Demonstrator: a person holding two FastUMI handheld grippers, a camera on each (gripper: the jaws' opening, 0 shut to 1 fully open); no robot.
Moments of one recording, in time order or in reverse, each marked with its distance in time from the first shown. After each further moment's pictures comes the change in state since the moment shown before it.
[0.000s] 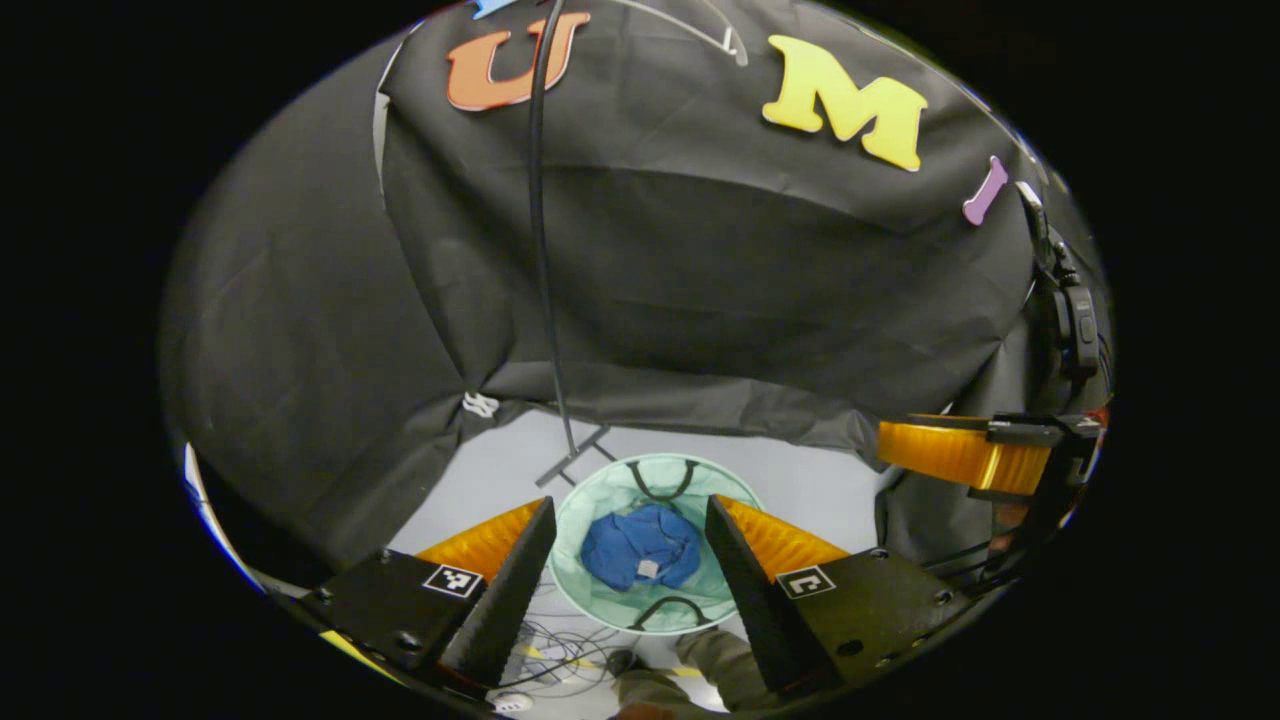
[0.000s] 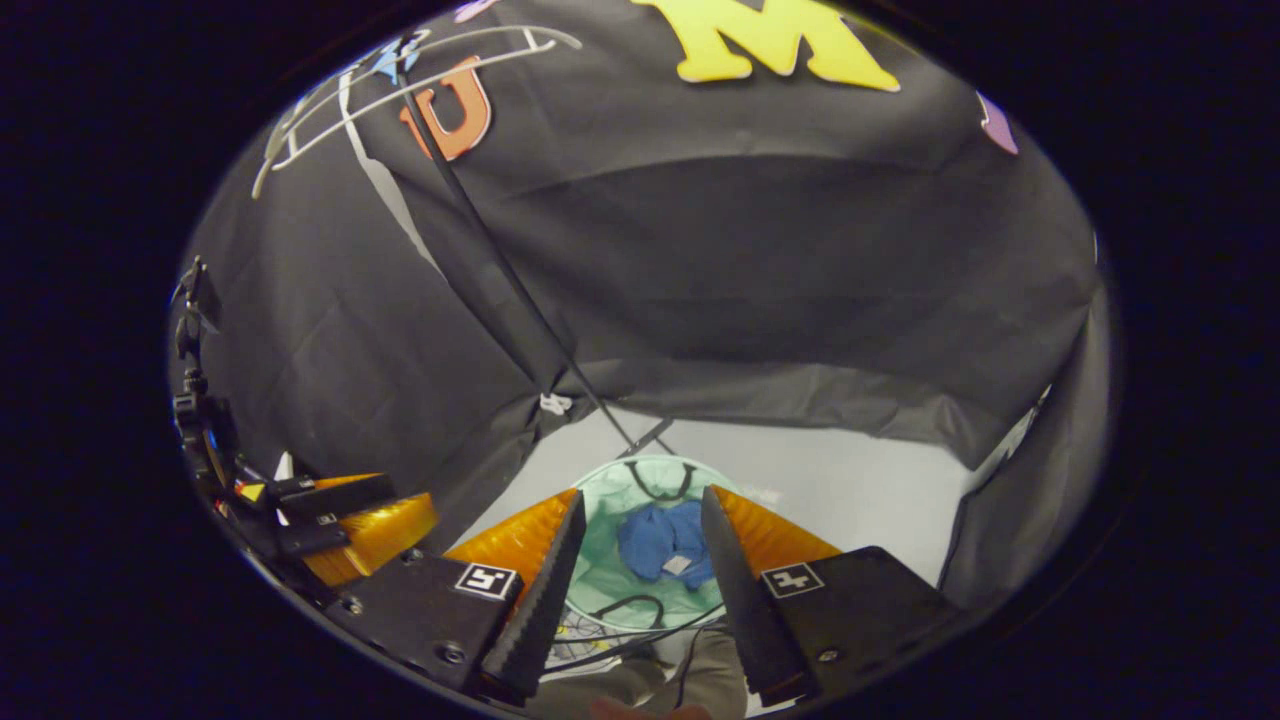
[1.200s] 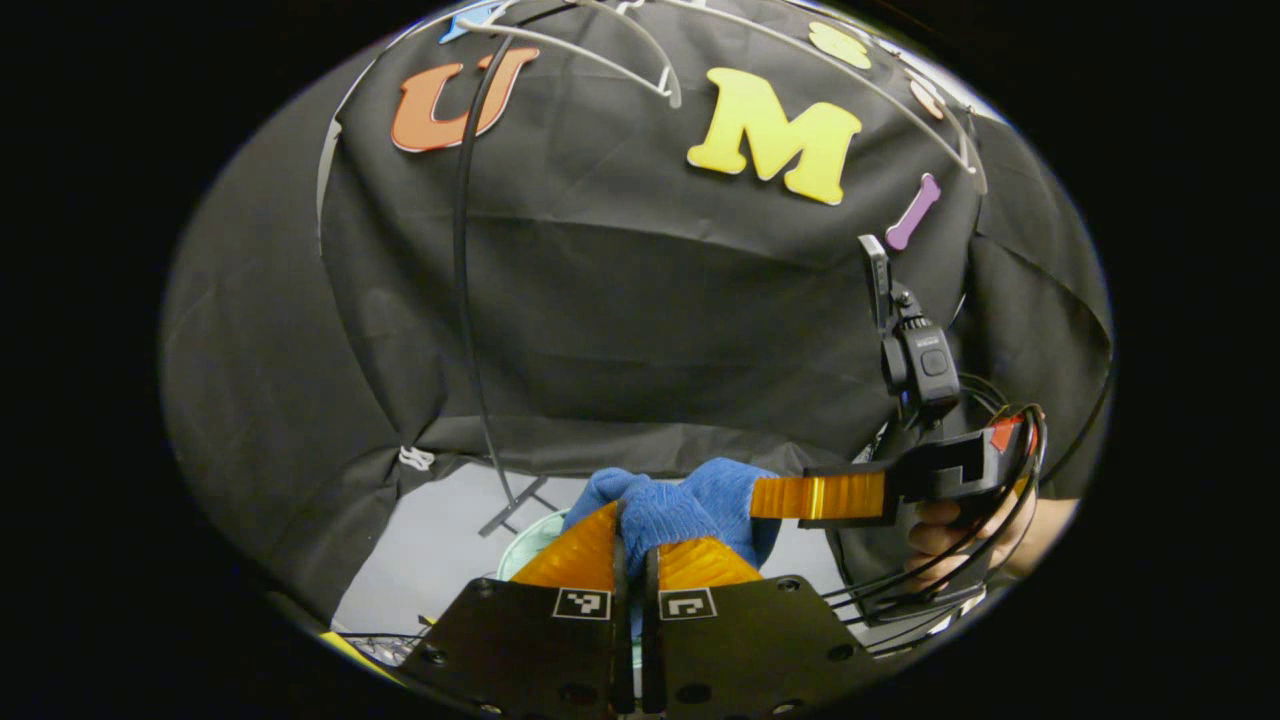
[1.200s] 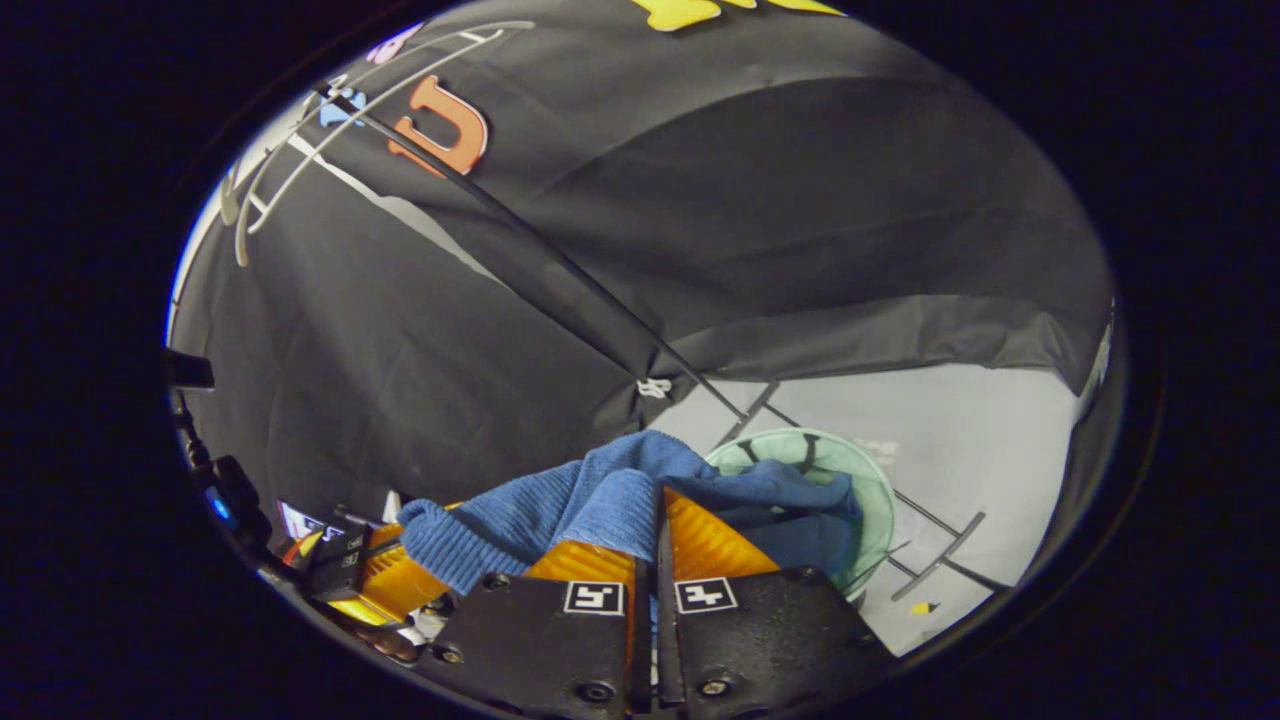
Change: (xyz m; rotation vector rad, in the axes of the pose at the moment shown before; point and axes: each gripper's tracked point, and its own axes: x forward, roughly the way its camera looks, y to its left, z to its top) left arm 0.013 -0.048 0.010 0.029 -0.087 -0.209; right arm 0.074 0.058 -0.036 0.201 0.194 0.285
